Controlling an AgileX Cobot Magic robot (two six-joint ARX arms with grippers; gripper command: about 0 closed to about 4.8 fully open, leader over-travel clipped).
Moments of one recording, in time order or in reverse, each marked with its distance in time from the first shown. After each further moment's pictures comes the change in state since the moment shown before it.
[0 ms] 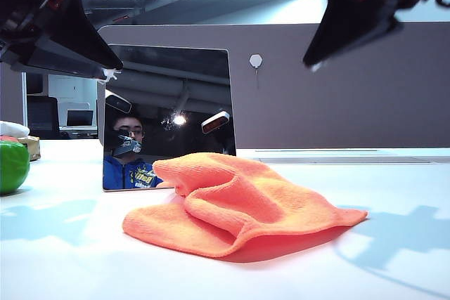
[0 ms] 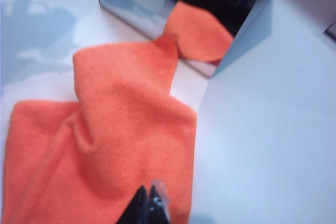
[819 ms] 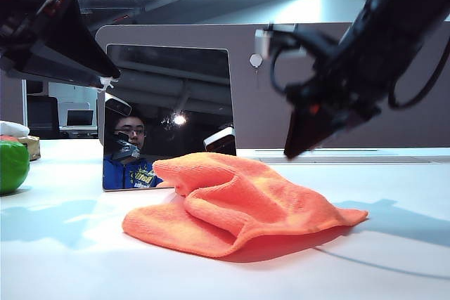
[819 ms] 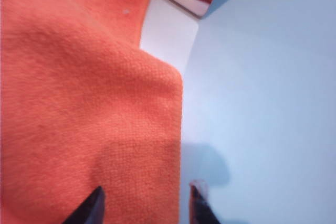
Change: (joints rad) left arm -0.002 0.000 0.000 -0.048 0.000 0.000; right arm -0.029 0.364 0.002 0.171 0.086 0.005
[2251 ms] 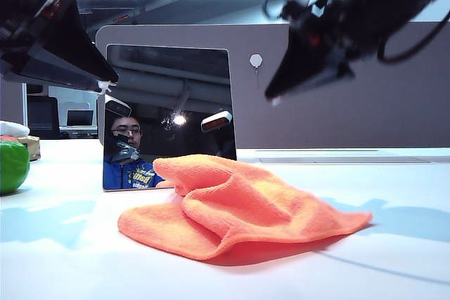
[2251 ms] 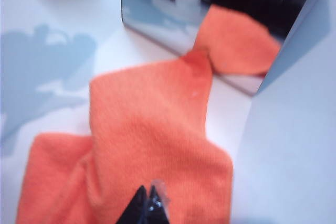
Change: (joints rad) left arm 0.000 0.002 0.000 -0.019 0.000 0.000; right arm -0.034 -0.130 -0.001 0.063 -0.285 0.101
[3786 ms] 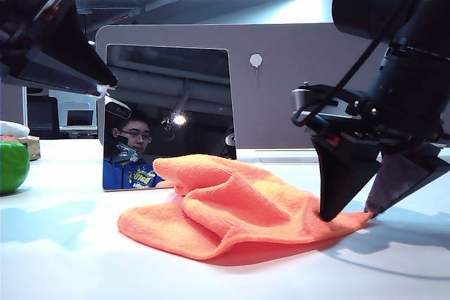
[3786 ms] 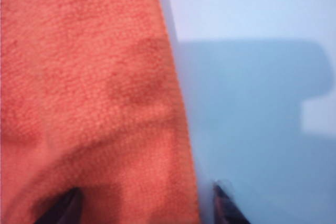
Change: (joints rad) left arm 0.000 0.003 0.000 -0.015 0.000 0.000; right arm -0.004 0.169 -0.001 -0.352 0.217 0.237
